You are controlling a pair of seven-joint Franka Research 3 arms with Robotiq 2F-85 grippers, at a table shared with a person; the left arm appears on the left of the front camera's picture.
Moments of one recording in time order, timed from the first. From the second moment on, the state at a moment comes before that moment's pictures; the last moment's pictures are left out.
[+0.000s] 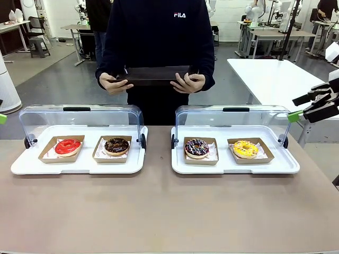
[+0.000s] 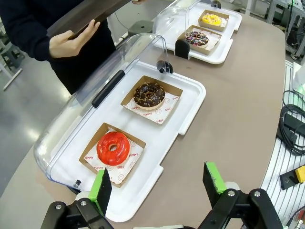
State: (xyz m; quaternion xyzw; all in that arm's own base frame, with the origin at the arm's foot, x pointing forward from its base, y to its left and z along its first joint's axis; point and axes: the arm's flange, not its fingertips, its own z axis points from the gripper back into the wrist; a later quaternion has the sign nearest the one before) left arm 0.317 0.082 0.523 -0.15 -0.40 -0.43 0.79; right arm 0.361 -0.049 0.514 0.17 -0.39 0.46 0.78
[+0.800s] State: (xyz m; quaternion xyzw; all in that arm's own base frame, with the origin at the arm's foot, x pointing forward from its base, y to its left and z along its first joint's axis) left arm 0.318 0.082 0.523 -0.15 -0.40 -0.43 0.79; right arm 0.362 -0.047 0.515 0.17 -0.39 0.46 0.78
